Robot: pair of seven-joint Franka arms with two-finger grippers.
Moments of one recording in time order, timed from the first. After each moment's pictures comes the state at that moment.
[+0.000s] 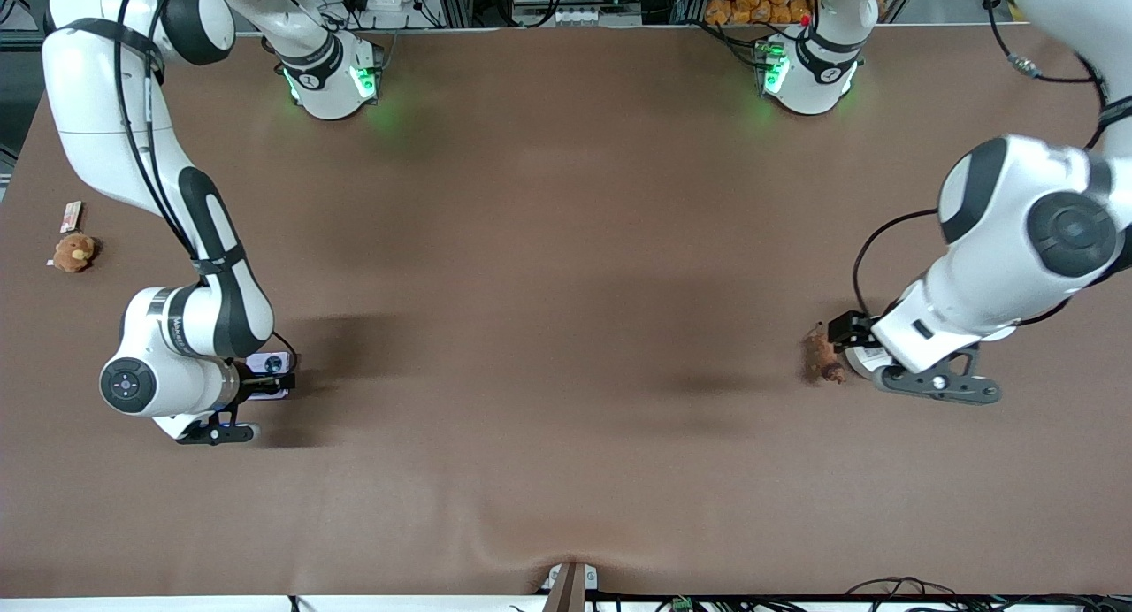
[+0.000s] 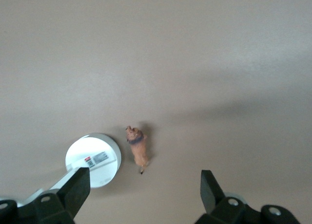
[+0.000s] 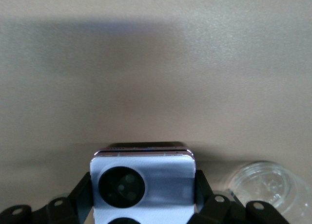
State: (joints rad) left arm 0.32 0.43 -0.64 -1.46 0.30 1.86 -0.17; right arm -0.04 0.81 -0.01 -1.49 -0.05 2.11 -0.06
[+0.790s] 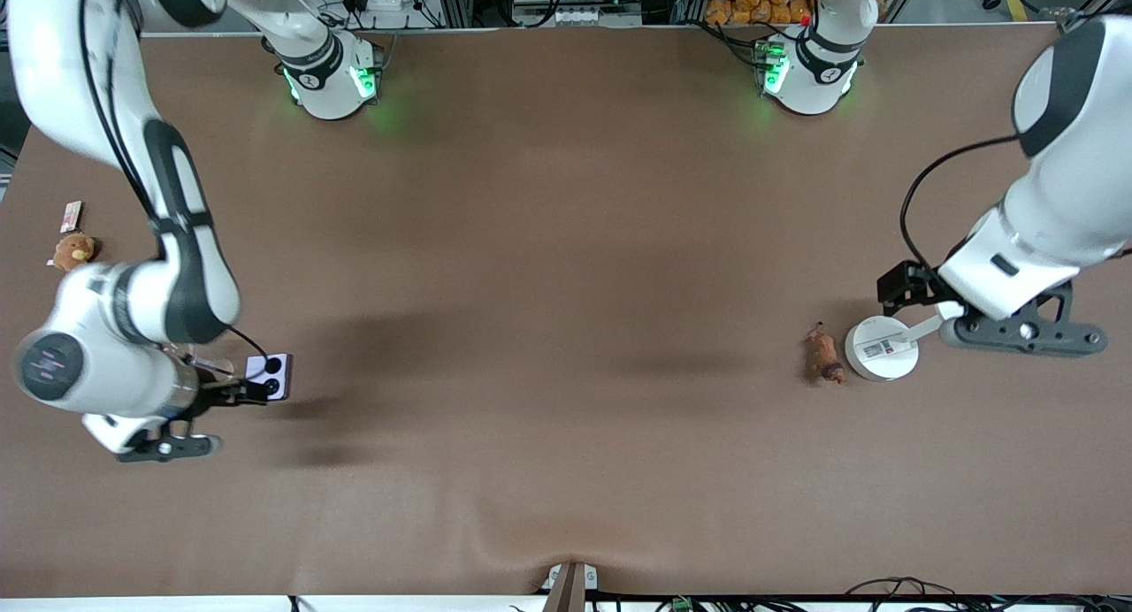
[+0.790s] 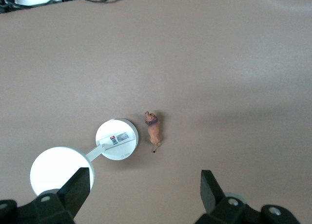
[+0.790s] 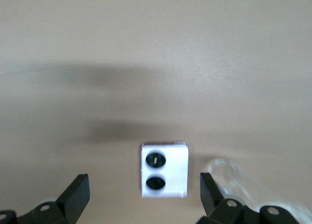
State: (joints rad) left arm 0.32 0.30 -0.64 -1.36 0.27 1.69 -0.18; right arm -0.01 0.59 0.02 -1.39 -0.06 1.93 -0.07
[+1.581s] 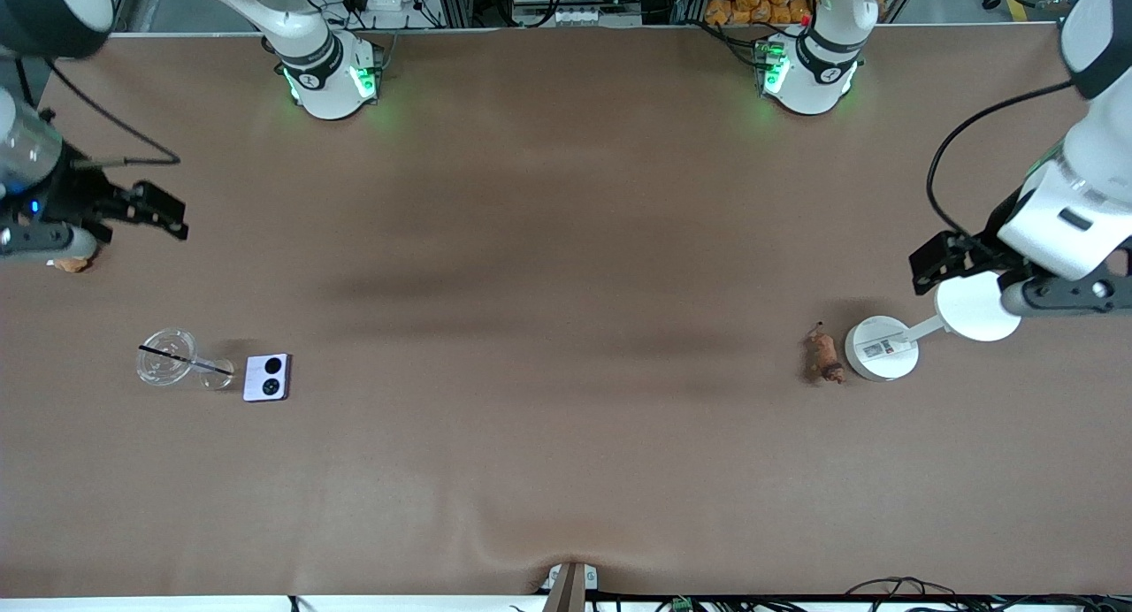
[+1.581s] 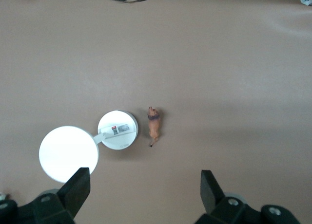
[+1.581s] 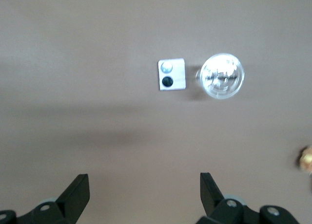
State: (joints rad) left arm 0.11 0.19 -0.32 -1.38 0.11 1.66 -0.20; right arm 0.00 -0.06 0.03 -1.72 0.00 1.65 0.04
